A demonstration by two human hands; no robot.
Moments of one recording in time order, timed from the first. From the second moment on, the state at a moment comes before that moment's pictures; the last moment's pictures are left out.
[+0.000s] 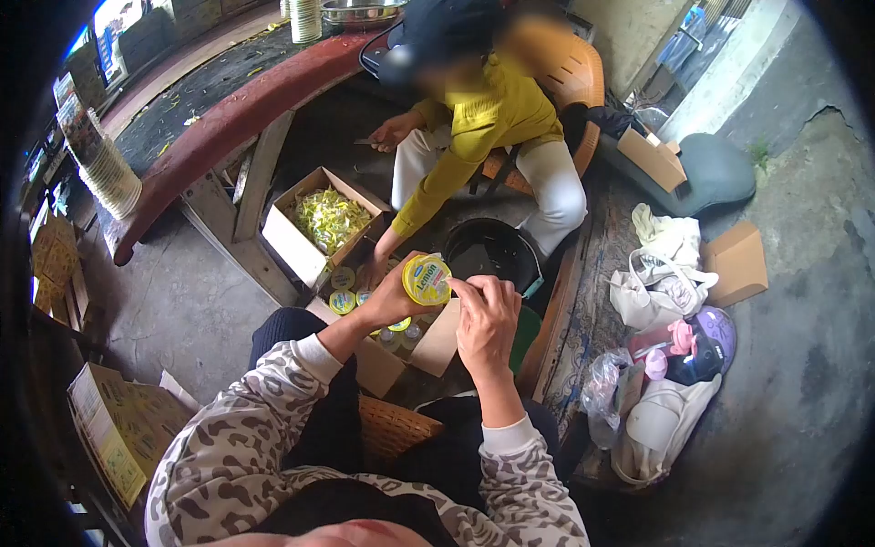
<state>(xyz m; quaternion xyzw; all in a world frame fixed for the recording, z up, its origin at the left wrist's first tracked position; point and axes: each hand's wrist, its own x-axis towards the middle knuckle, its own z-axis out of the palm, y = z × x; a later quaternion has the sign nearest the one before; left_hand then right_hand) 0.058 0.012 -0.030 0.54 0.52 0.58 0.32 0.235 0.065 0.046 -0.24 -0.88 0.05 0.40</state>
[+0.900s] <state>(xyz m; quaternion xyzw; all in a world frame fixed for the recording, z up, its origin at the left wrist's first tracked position) 0.078 0.006 -0.029 0.52 0.52 0.58 0.35 0.233 0.056 0.046 -0.24 -0.91 -0.01 0.34</state>
